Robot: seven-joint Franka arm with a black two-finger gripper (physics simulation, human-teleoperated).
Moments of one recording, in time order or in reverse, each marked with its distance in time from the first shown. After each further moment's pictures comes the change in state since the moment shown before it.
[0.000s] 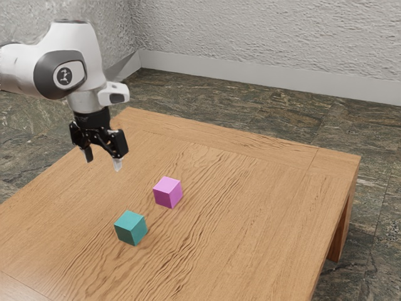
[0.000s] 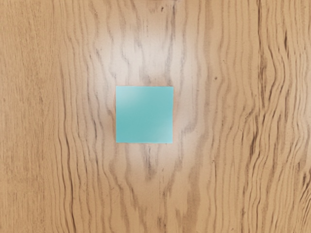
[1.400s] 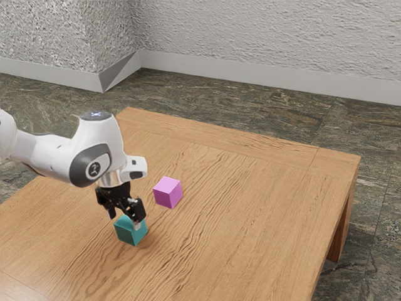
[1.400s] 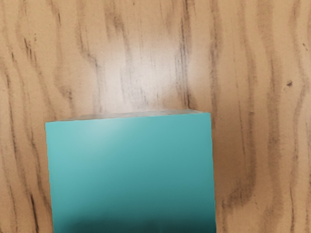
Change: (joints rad) arm 0.002 0.225 -0.006 -0.307 0.006 0.578 0.067
